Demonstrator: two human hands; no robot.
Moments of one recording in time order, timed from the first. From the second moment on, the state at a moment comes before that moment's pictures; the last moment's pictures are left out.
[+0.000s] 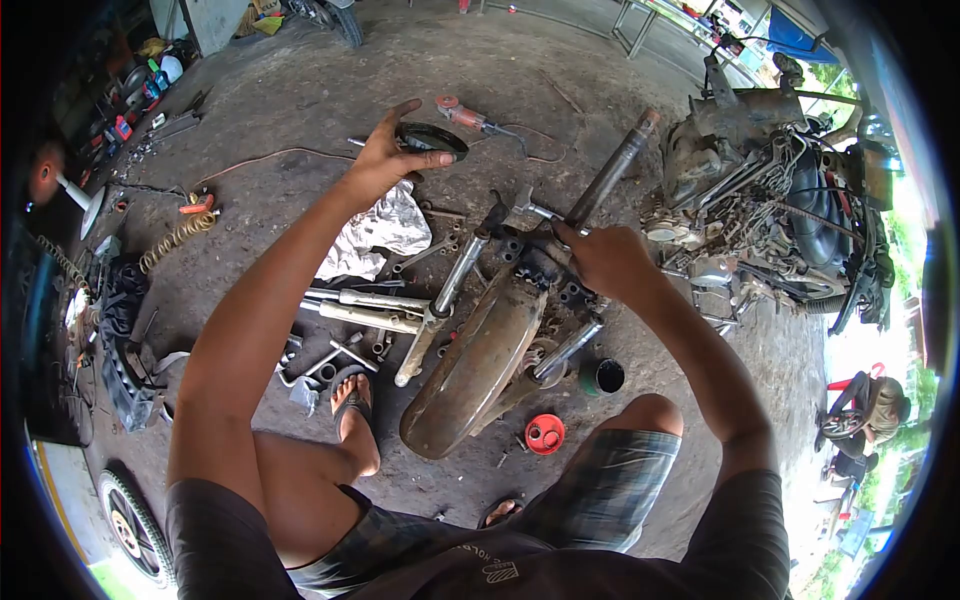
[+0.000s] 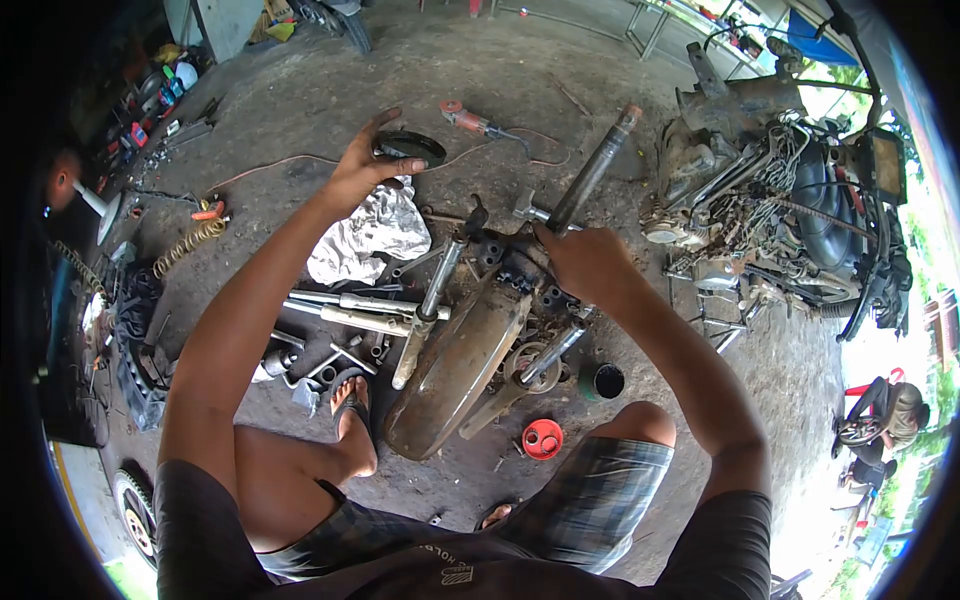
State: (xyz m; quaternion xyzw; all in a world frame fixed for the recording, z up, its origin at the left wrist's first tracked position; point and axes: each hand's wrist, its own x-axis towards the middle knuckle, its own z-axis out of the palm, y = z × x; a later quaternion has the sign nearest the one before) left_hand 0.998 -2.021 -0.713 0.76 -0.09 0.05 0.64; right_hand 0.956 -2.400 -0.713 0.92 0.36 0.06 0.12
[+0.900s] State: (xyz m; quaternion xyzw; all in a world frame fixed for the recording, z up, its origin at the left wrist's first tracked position) left_hand 0.997 -2.013 -0.718 0.76 -0.09 0.05 0.64; right_hand 0.996 -2.477 -0.717 0.80 0.47 0.23 0.29
